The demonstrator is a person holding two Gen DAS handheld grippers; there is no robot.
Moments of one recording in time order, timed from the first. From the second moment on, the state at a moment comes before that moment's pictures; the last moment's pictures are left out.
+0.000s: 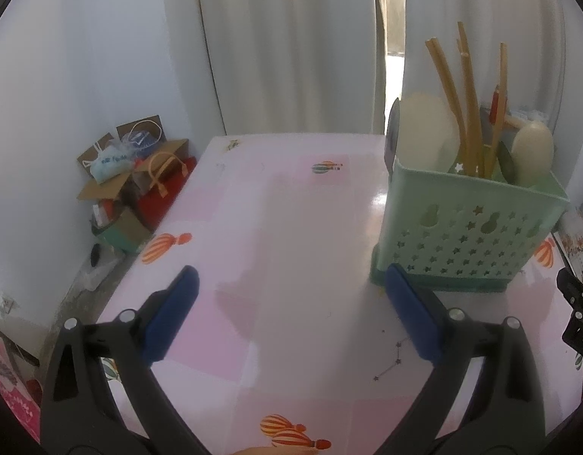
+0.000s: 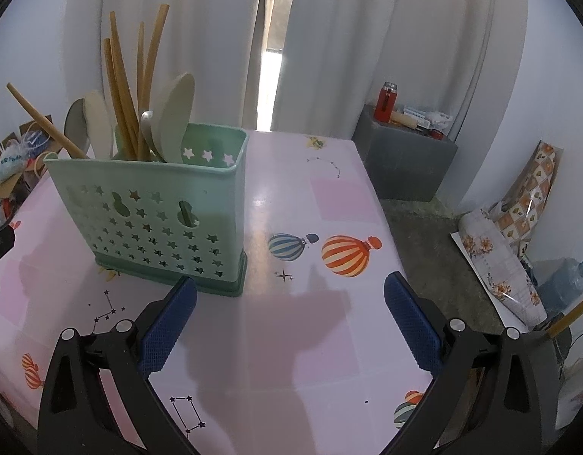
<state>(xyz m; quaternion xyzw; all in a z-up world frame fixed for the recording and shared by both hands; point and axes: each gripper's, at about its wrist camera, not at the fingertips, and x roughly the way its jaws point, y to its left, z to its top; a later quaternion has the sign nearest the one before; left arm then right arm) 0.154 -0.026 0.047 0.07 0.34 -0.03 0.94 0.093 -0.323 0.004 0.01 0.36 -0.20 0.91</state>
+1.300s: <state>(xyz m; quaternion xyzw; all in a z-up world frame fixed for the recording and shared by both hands) 0.155 -0.026 0.039 0.08 0.36 -0.04 0.93 0.095 -0.320 0.006 0.00 0.36 -0.19 0.91</state>
